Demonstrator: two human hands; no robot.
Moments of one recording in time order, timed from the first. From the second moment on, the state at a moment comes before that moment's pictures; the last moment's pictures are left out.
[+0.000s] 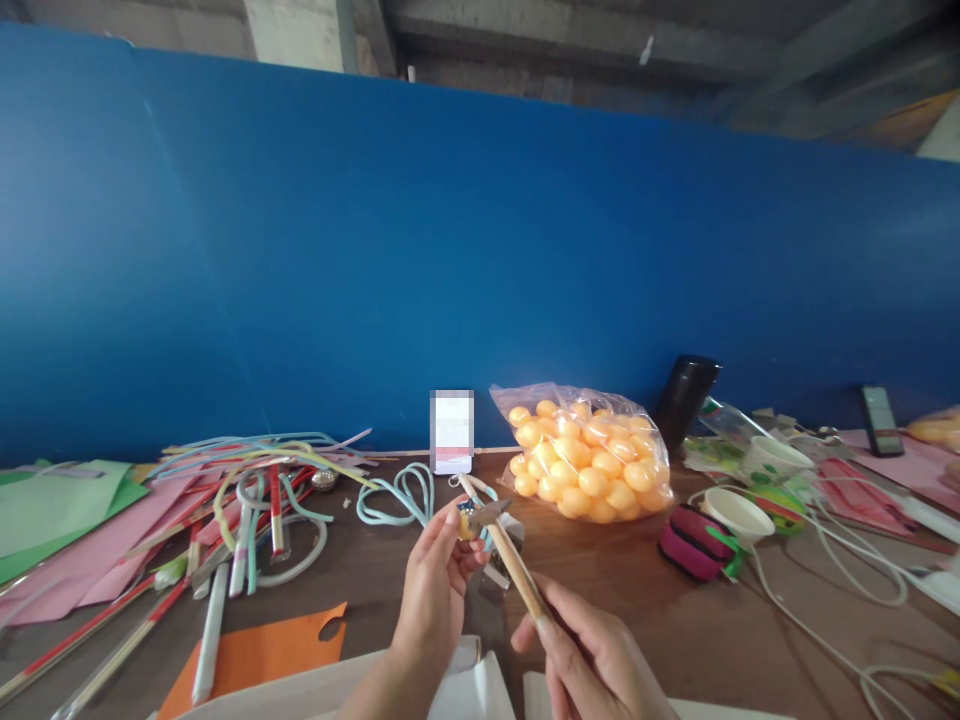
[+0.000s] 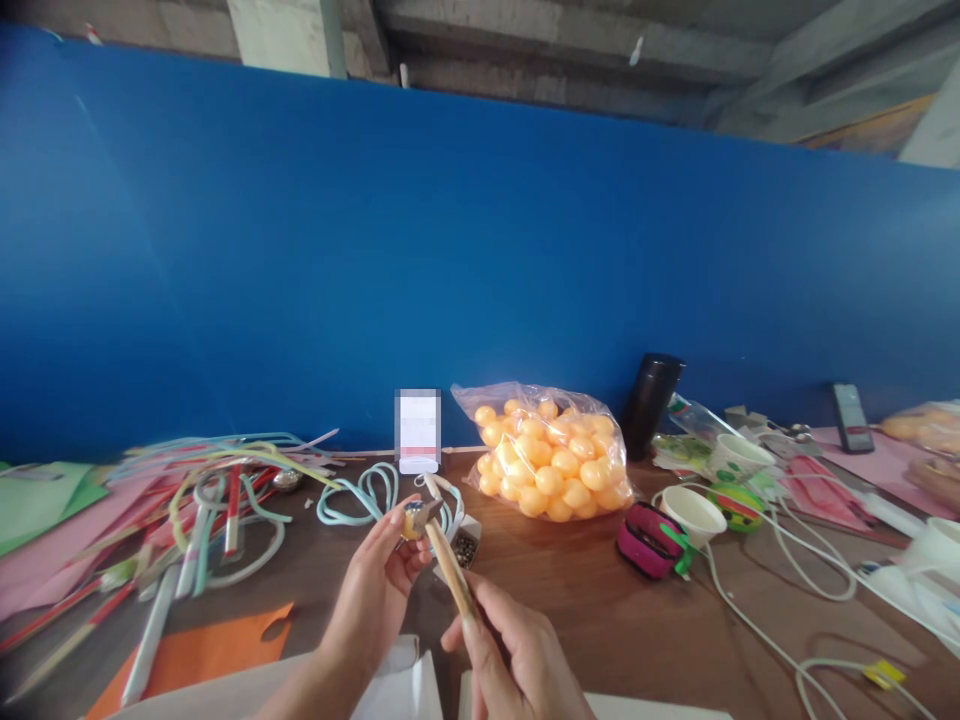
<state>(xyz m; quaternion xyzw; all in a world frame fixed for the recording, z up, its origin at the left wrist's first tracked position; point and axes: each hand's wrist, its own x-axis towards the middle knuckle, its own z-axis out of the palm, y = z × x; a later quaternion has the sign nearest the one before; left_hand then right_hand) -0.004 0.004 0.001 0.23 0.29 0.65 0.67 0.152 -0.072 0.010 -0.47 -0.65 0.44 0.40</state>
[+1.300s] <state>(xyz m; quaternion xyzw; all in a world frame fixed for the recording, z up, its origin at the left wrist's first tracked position) -0.003 0.005 -0.003 0.21 0.31 0.65 0.66 0.155 -0.073 0.007 -0.47 -0.69 0.39 0.39</state>
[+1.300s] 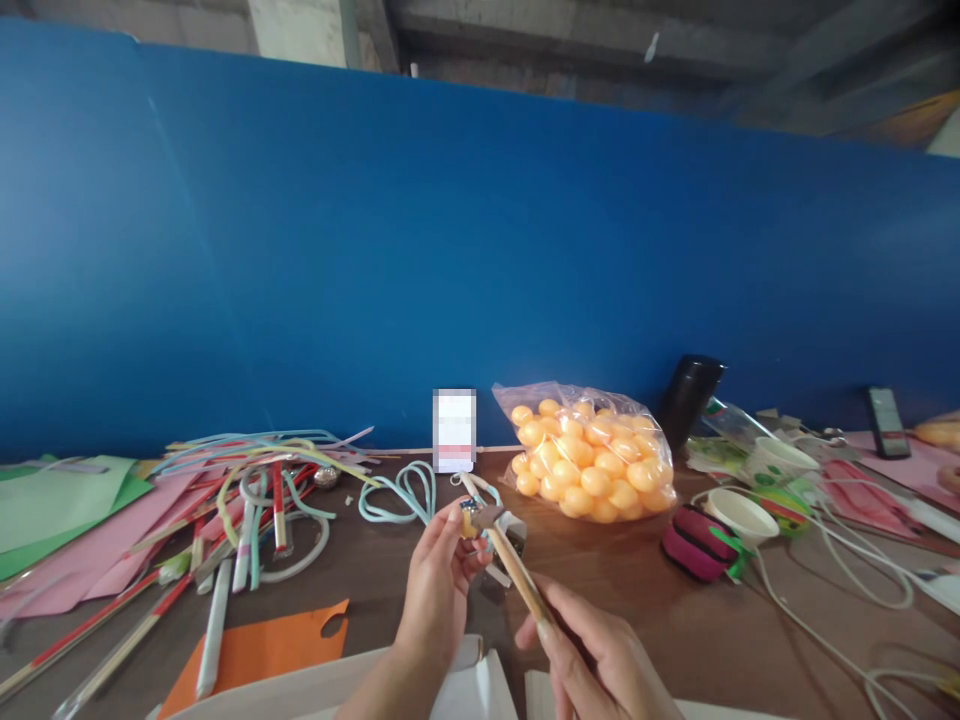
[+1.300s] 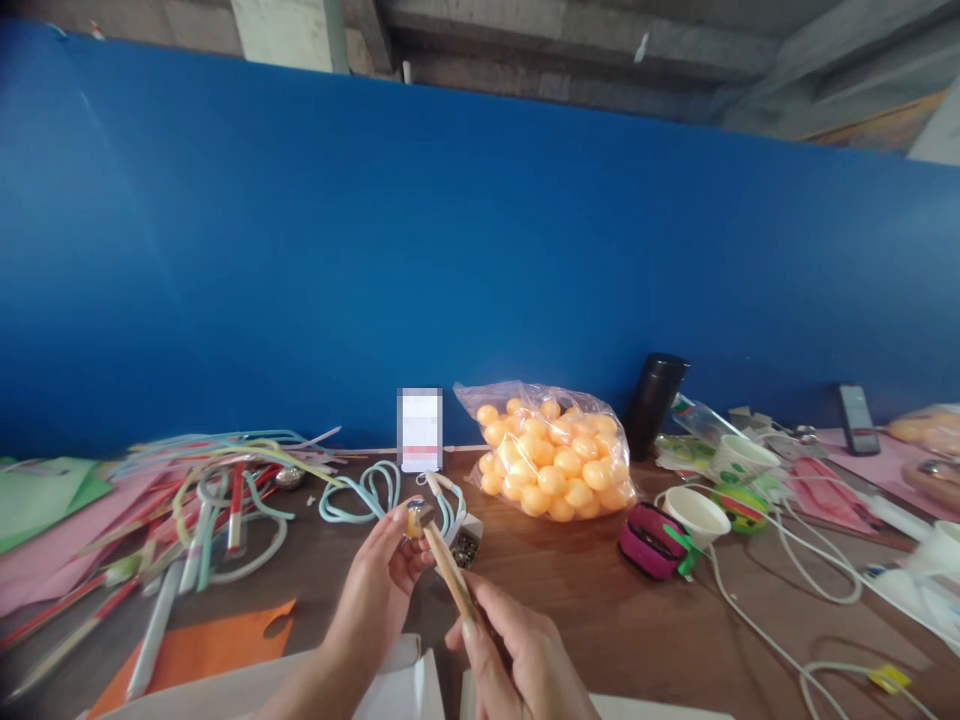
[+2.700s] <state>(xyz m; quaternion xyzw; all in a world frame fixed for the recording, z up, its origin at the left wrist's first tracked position) -0.002 0.002 0.002 0.22 0.33 0.64 0.66 0.151 -0.072 0.011 -0.48 -0.65 0.42 0.41</state>
